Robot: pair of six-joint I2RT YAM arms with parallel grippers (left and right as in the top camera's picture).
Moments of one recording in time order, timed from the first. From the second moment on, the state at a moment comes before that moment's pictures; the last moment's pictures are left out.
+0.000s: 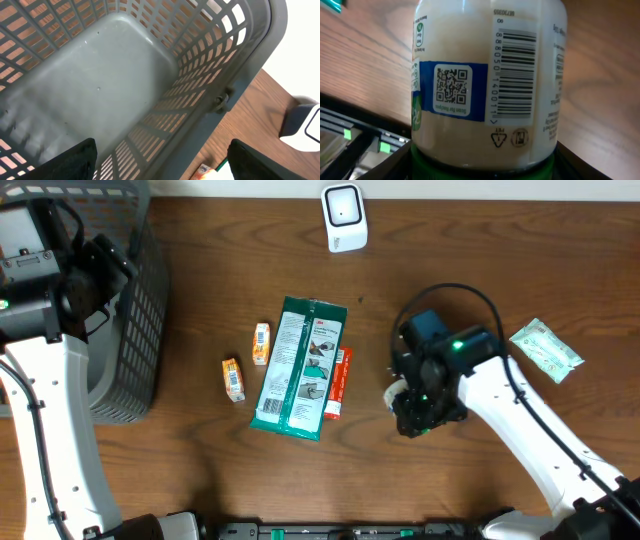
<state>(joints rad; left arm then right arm) 0.25 1.48 1.70 -1.08 -0.06 -0.49 0.45 1.50 1.17 -1.33 -0.12 0.06</state>
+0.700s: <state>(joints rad) 0.25 1.48 1.70 -1.08 -0.06 -0.49 0.42 1.88 1.17 -1.36 -0.19 0.06</state>
